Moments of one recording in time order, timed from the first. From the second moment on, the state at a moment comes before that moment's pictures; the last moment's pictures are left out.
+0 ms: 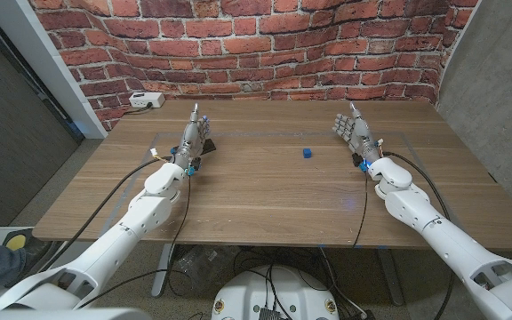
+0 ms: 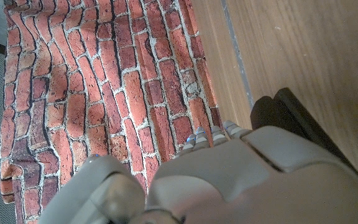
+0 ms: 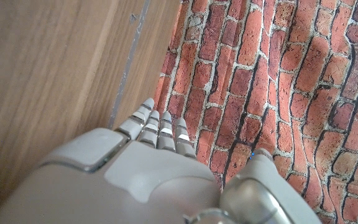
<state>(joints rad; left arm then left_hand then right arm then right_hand) 0.86 0.51 0.36 -1.33 -0.65 -0.27 0.01 0.20 -0.04 -0.05 0.10 0.27 -0.14 0.11 0.21 0.18 -0.08 0.07 0.23 0.18 -0.15 0.07 0.20 0.18 -0.17 -0.01 0.23 0.18 -0.82 -0.52 -0.38 -1.28 0.66 0.26 0.07 0.09 0.00 0.16 -0.07 0.20 0.12 0.13 0.19 0.19 0.11 0.15 0.22 0.18 0.06 0.12 0.19 0.18 0.18 -0.02 0.22 0.18</state>
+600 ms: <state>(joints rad) 0.90 0.53 0.34 -1.39 -0.65 -0.28 0.04 0.21 -0.02 -0.05 0.10 0.27 -0.10 0.10 0.21 0.18 -0.05 0.07 0.23 0.18 -0.12 0.07 0.21 0.18 -0.13 0.00 0.24 0.18 -0.81 -0.52 -0.39 -1.30 0.66 0.25 0.08 0.10 0.01 0.16 -0.07 0.20 0.12 0.13 0.20 0.19 0.12 0.16 0.22 0.18 0.07 0.12 0.19 0.18 0.18 -0.02 0.22 0.18</state>
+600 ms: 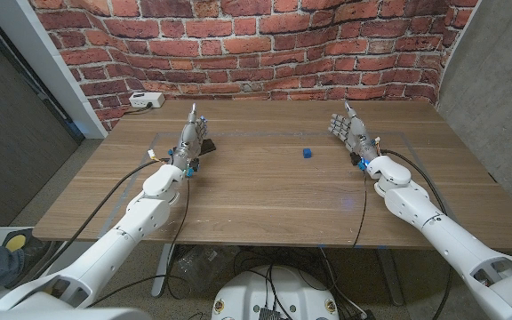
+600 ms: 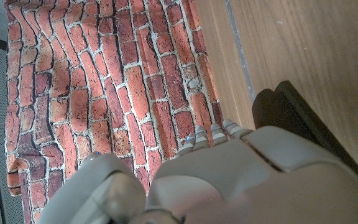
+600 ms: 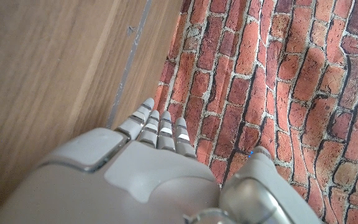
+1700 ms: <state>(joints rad) 0.96 0.62 0.28 -1.49 -0.46 -0.39 0.16 0.25 0.00 -0.05 0.09 0.26 0.00 0.10 0.23 0.18 0.04 0.06 0.25 0.18 -0.03 0.05 0.21 0.18 -0.06 0.01 0.24 0.18 -0.85 -0.54 -0.40 -1.40 0.60 0.23 0.00 0.10 0.01 0.16 -0.07 0.20 0.13 0.13 0.20 0.19 0.14 0.17 0.21 0.18 0.07 0.13 0.19 0.18 0.19 -0.01 0.22 0.18</state>
